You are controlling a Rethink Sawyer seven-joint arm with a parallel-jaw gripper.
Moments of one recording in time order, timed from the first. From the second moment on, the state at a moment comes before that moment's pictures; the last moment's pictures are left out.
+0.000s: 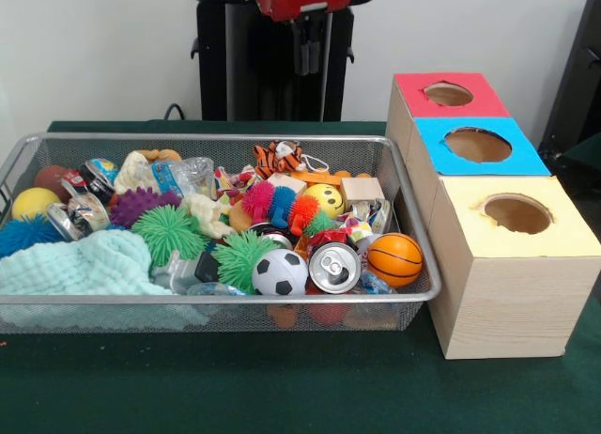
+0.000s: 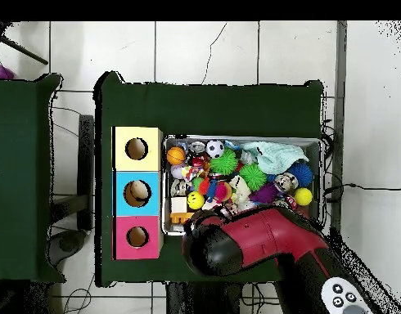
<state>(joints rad) -0.80 -1.02 0.75 2.14 -0.58 0.60 1.58</state>
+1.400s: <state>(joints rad) -0.72 -1.04 0.70 2.14 -0.52 0.60 1.58</state>
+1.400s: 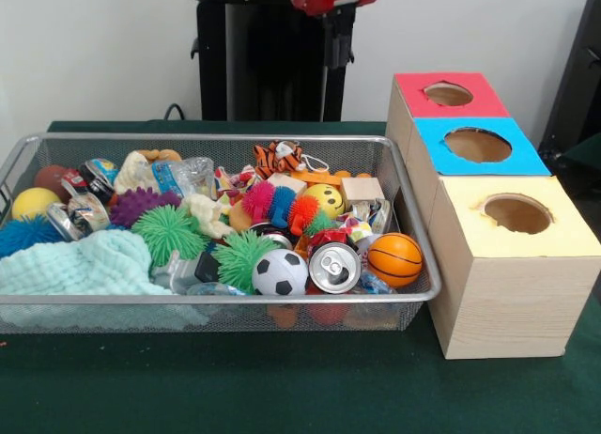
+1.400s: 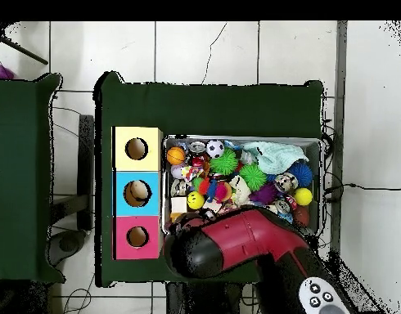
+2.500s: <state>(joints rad) -0.88 -0.99 0.70 2.07 -0.55 0.60 1.58</state>
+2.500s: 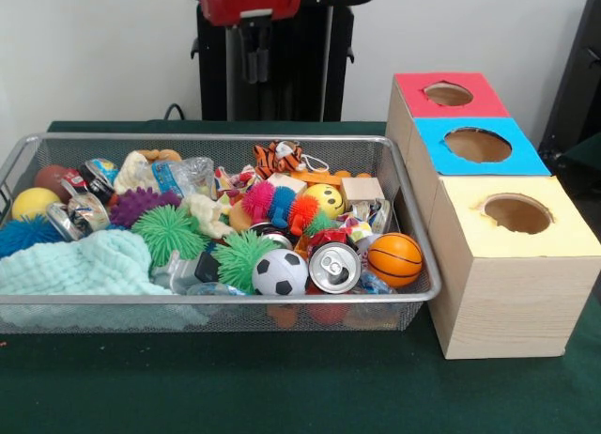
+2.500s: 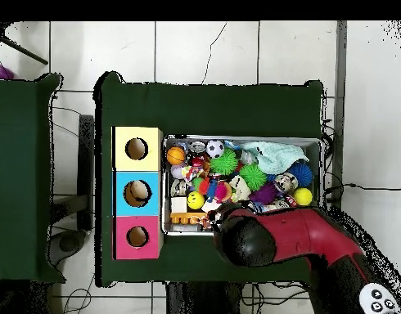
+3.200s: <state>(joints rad) -0.95 -0.89 0.73 1.94 -0.55 0.62 1.56</state>
